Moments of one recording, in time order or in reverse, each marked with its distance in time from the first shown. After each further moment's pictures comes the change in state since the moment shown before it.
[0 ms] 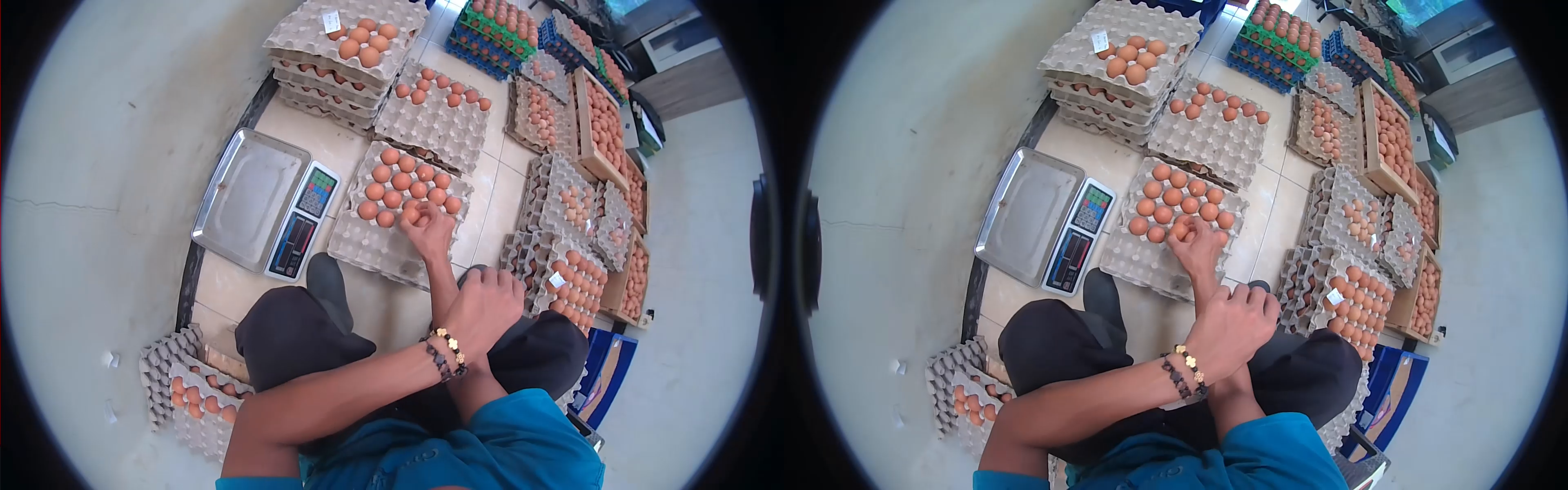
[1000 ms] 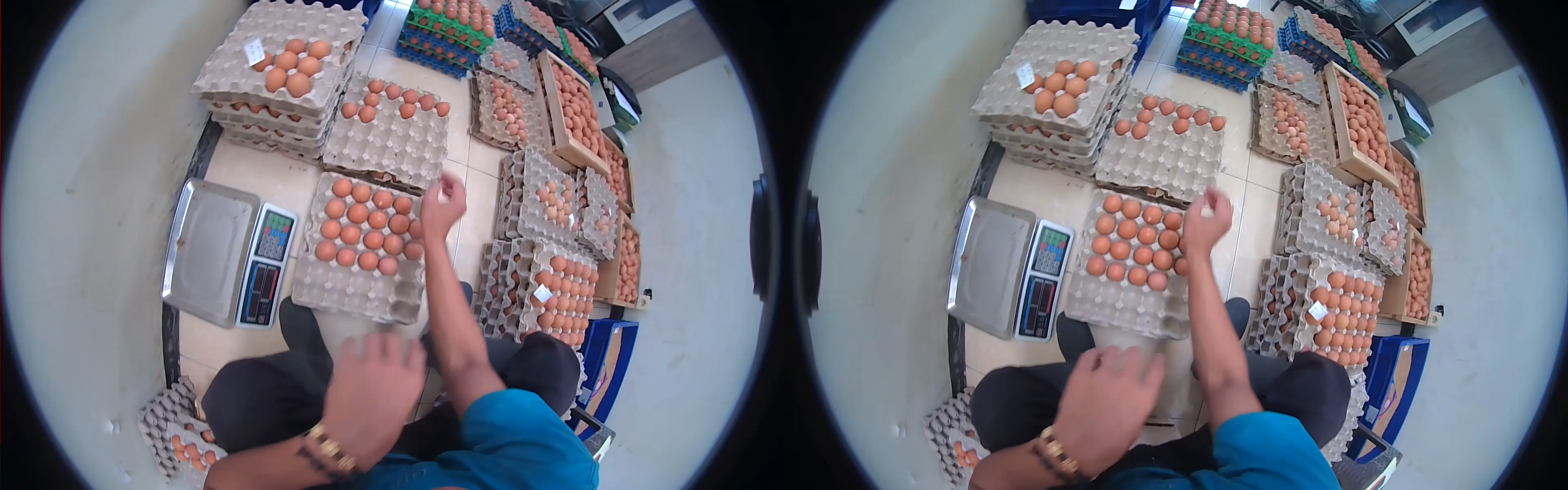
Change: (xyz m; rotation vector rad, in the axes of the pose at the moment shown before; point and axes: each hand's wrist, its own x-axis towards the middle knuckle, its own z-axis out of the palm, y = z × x) left_hand -0.026 -0.052 -0.076 0.012 -0.423 -0.093; right_hand 0.127 0.043 -0.027 0.244 0.625 0.012
